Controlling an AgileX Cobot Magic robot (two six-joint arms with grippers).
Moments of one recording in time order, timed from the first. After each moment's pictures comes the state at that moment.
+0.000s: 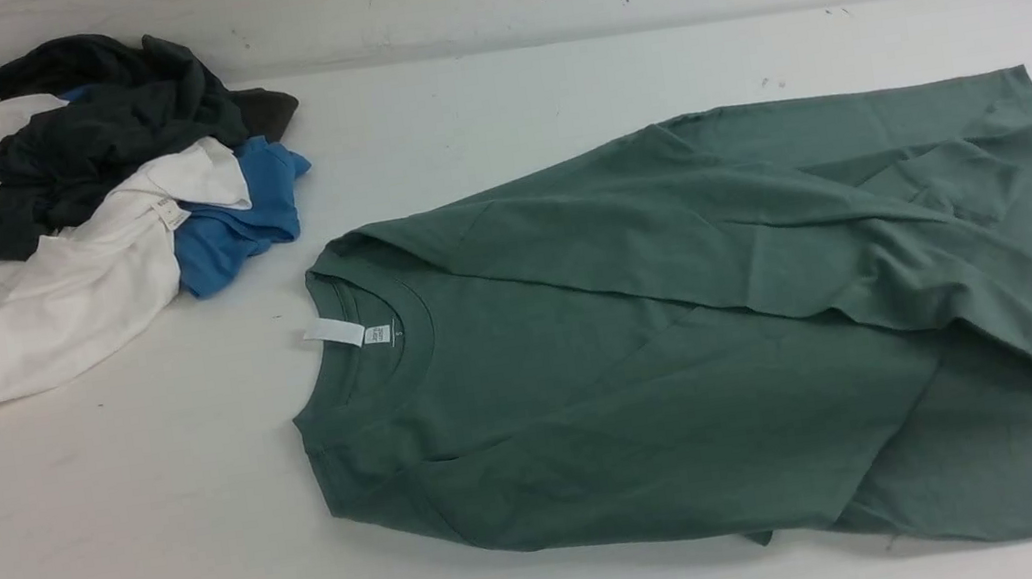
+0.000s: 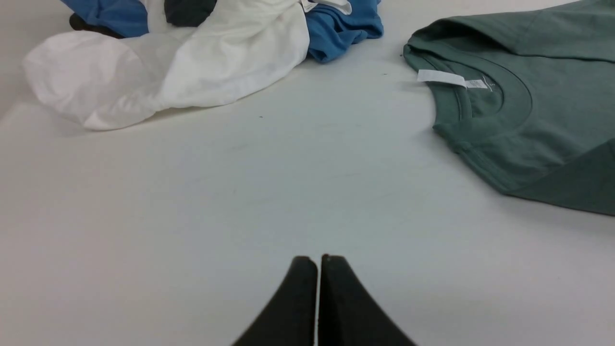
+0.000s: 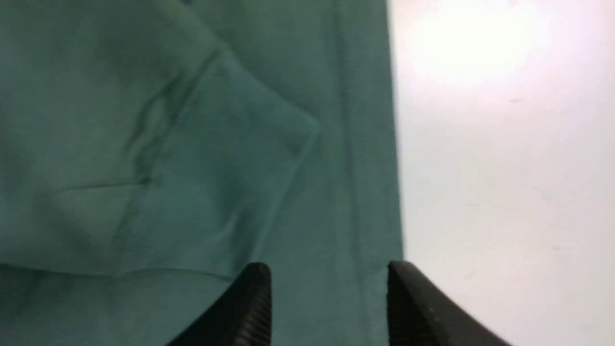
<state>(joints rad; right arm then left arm) -0.11 1.83 -1.41 -0.36 1.21 0.18 0.00 -0.01 0.02 -0.04 0.38 0.05</state>
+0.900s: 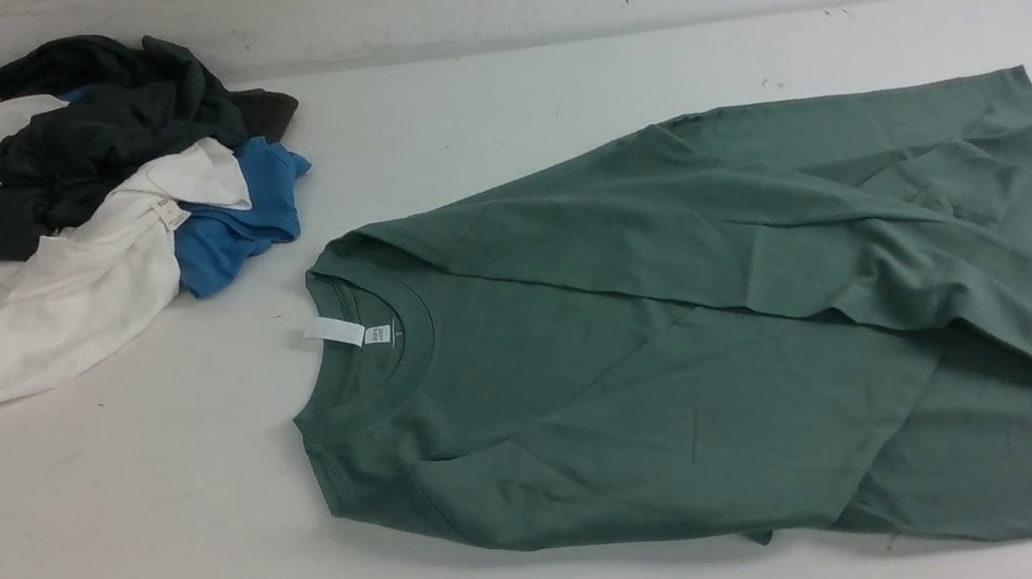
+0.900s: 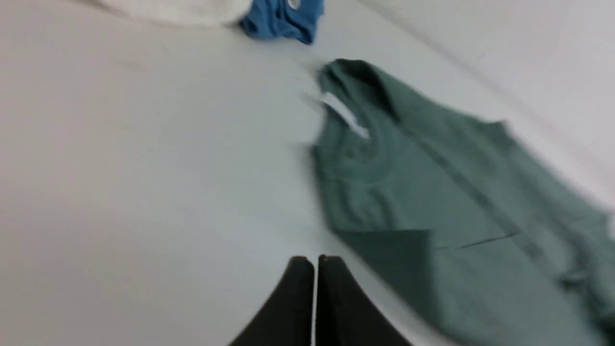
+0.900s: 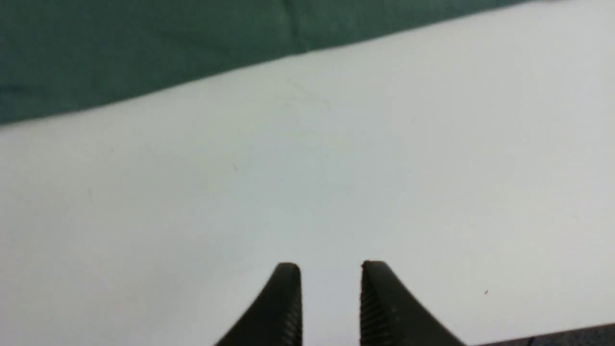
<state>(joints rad) -0.20 1.21 -0.79 0.06 1.22 0.01 0.00 -0.01 0.03 -0.65 0.38 -0.28</state>
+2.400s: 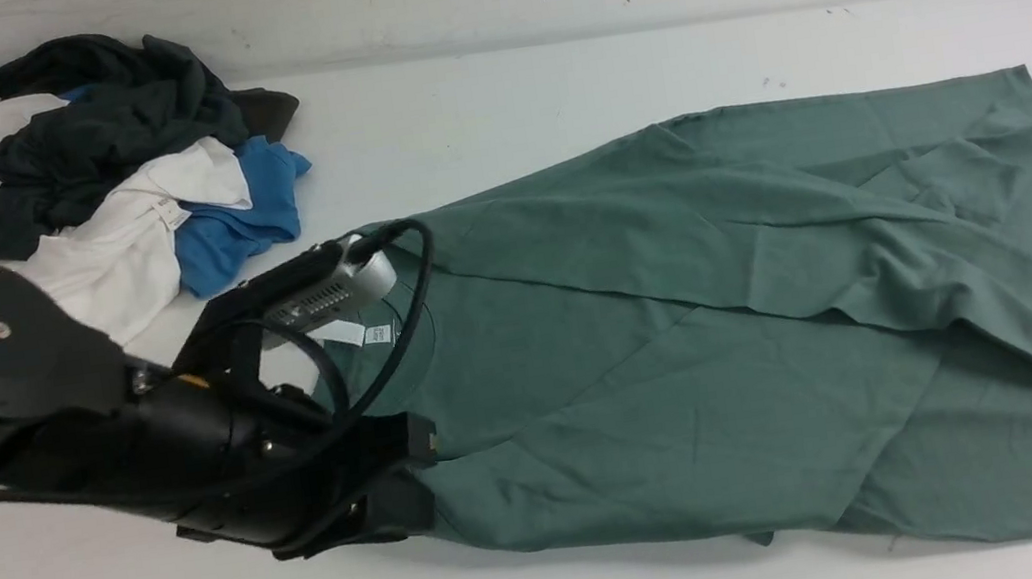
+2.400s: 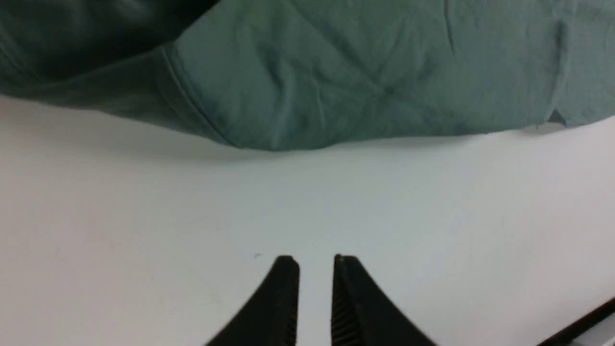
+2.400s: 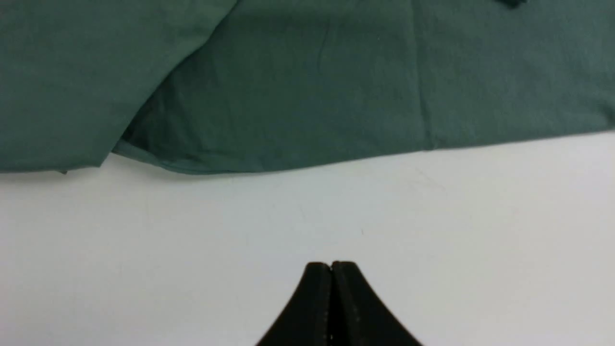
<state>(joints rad) -0.18 1.01 -0.77 0.25 1.13 -0.12 -0.32 1.44 -0.86 -0.70 0.76 0.19</state>
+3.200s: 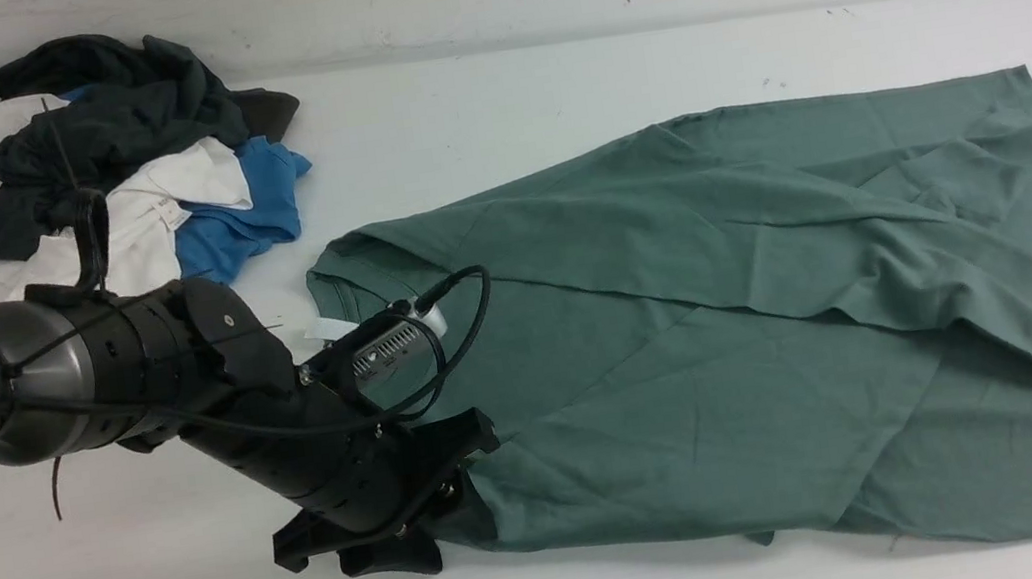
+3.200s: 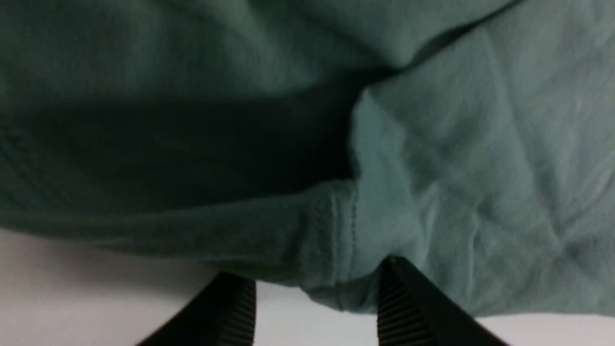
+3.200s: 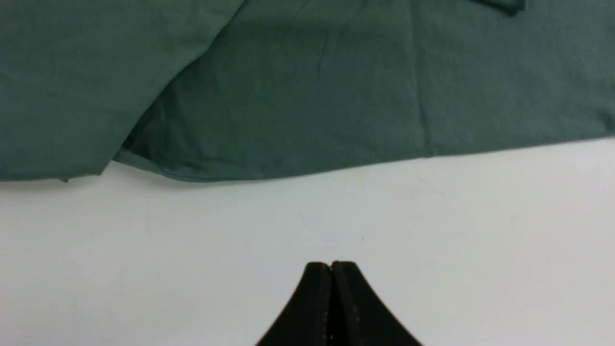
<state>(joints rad) -0.18 1.01 -0.77 0.25 1.12 -0.12 -0.34 1.85 -1.01 -0.73 0.67 -0.01</state>
